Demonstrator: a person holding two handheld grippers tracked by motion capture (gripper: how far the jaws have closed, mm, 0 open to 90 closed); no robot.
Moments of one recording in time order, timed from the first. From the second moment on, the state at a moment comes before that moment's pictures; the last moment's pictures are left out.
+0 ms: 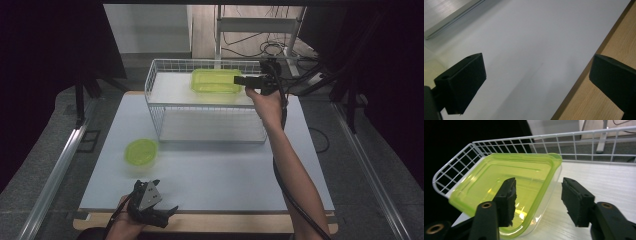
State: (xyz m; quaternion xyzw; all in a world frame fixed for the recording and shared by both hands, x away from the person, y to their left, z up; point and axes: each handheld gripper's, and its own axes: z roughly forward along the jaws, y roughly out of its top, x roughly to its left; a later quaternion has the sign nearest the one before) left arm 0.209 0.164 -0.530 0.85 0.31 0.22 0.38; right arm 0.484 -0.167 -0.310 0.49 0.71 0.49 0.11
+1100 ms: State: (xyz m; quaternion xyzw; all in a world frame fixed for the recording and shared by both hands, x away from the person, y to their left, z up) left arm 0.219 0.189 -0.526 0.79 0.38 0.19 0.44; right arm 0.375 -0.176 -0.347 0.34 0.79 0.49 0.14
